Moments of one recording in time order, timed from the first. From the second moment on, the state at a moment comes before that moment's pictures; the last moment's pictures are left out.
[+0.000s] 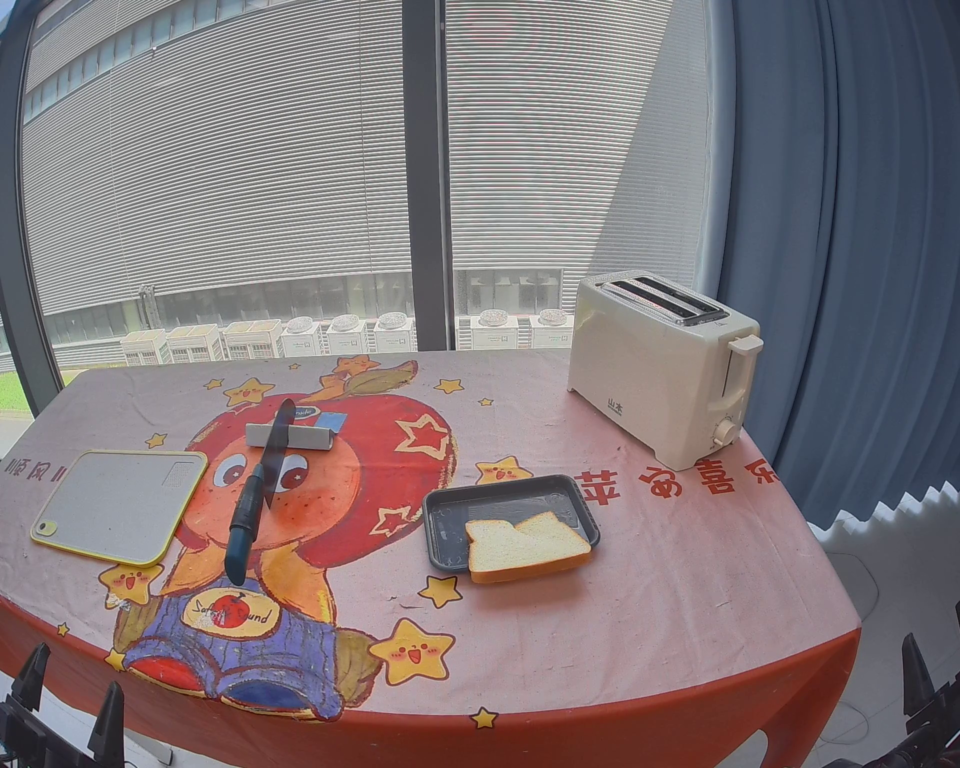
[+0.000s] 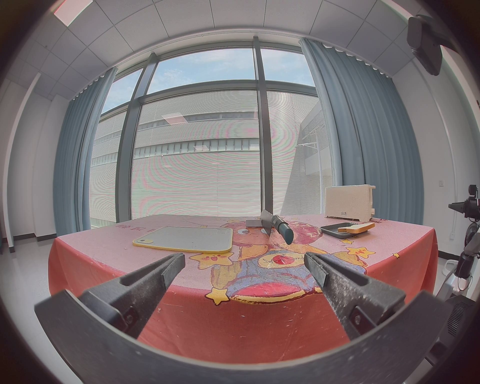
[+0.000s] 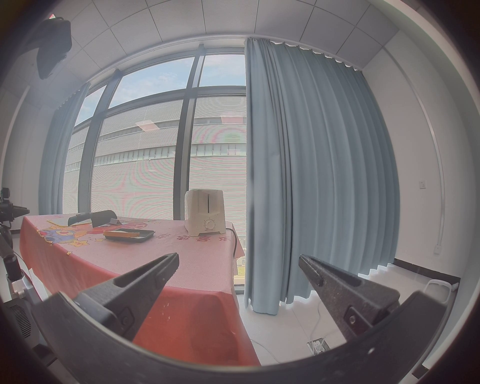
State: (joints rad) left arm 0.00 0.02 -0.02 0.00 0.00 0.00; right arm 0.00 0.02 -0.02 0.00 -0.03 0.00
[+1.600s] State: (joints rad) left arm 0.00 0.02 -0.02 0.00 0.00 0.00; right arm 0.00 0.02 -0.02 -0.24 -0.02 -0.05
